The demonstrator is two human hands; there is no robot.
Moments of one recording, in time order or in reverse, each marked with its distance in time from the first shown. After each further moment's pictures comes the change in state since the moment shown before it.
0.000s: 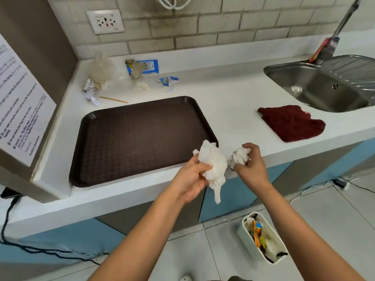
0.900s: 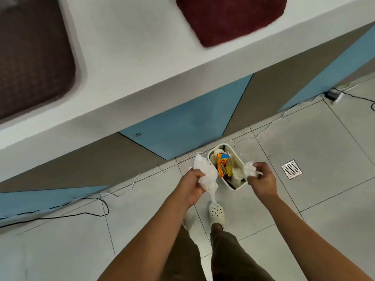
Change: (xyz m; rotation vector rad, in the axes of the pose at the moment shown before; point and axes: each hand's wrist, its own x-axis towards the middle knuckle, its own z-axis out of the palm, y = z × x) left_hand 0.118 -0.316 0.083 -0.243 0.480 -0.560; right_hand -0.069 0.334 -0.198 -0.113 0.144 0.650
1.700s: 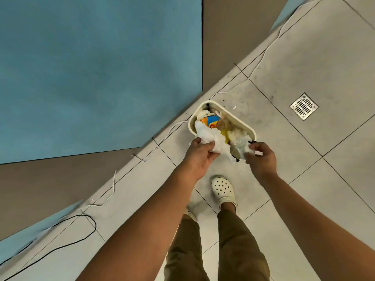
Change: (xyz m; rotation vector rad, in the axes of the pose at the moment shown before) left_hand 0.252 -0.080 -0.004 0.262 -0.020 -0.093; right_hand 0.105 0.190 0.078 0.195 0.154 0.369
